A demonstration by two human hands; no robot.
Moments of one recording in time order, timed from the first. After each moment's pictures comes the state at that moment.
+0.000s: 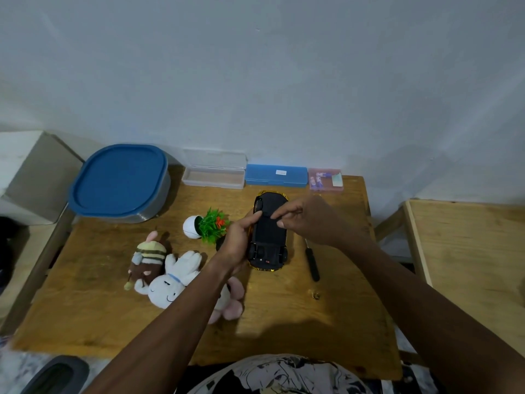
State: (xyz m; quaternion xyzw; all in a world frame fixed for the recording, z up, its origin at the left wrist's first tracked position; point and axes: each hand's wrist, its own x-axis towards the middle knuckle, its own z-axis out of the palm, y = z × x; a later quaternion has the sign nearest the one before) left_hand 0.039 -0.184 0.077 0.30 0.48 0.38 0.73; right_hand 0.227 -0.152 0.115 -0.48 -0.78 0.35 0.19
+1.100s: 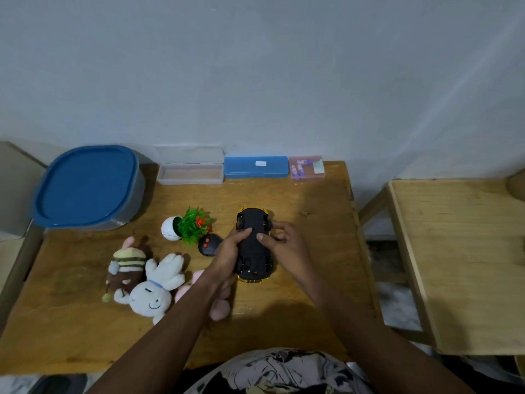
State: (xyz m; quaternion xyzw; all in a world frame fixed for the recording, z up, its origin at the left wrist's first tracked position) left_hand 0.056 -0.197 0.036 0.24 0.54 0.35 0.73; right_hand 0.199 -0.209 0.026 -0.67 -0.36 0.54 0.36
